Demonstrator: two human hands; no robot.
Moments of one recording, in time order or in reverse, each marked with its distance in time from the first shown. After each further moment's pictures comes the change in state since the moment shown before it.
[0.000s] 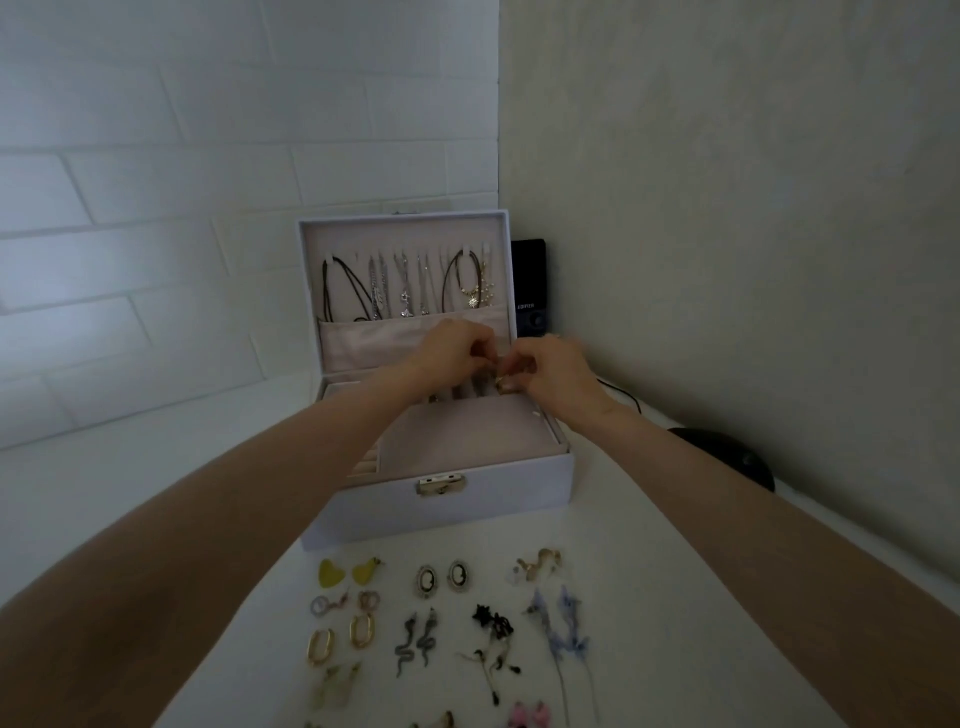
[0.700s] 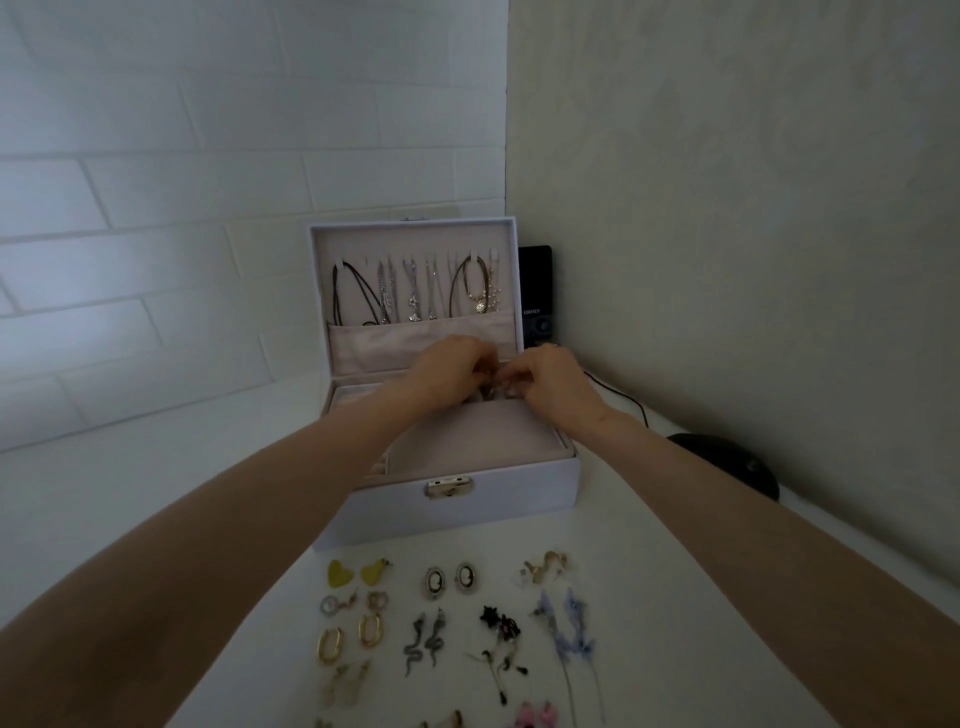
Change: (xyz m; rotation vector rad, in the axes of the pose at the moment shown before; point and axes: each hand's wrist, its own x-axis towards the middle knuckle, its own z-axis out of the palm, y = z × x) left_hand -0.008 -0.007 0.007 0.178 -0.025 0.014; right_hand -0.001 -0.008 0.003 -0.114 -0.064 -0.080
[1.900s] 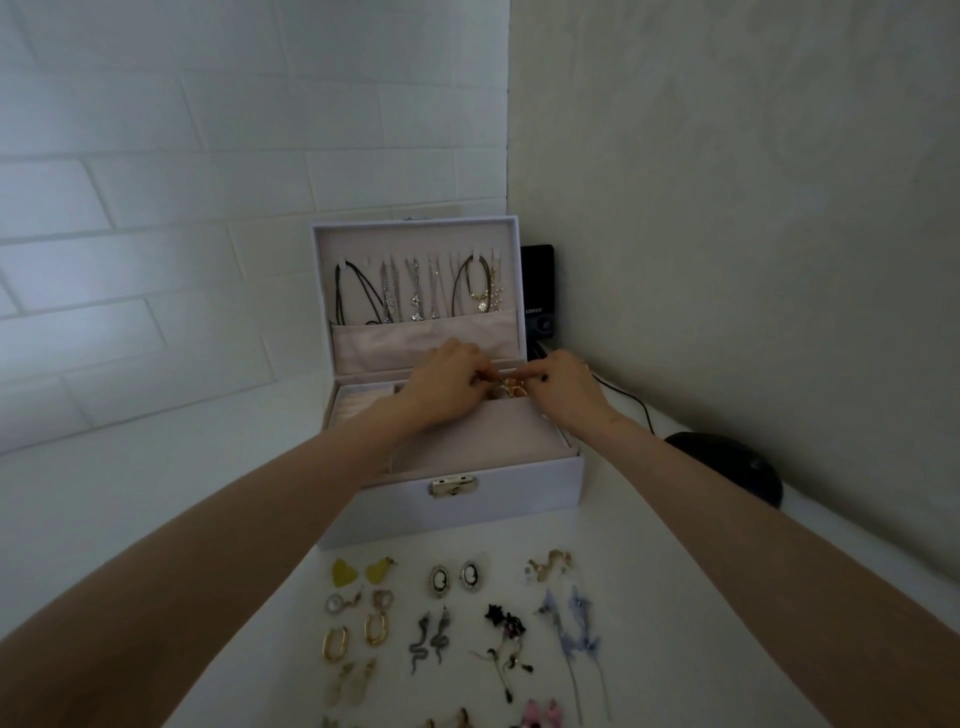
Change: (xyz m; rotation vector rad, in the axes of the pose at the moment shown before) left_hand -0.021 0.003 0.000 -0.012 0.006 -0.004; right_hand 0.001 0.024 0.015 0.121 0.011 0.250
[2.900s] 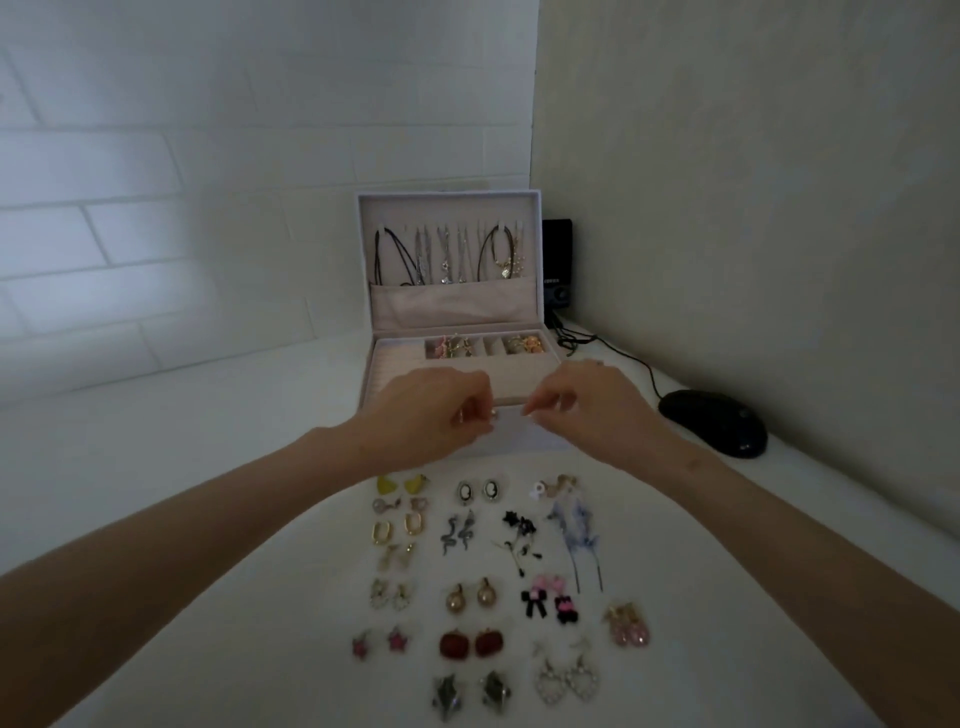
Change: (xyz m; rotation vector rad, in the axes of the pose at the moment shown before) left_hand -0.148 0.049 -0.060 -0.023 -0.061 0.112; right_hand -0.129 -0.054 -0.040 -0.167 -0.116 -0.250
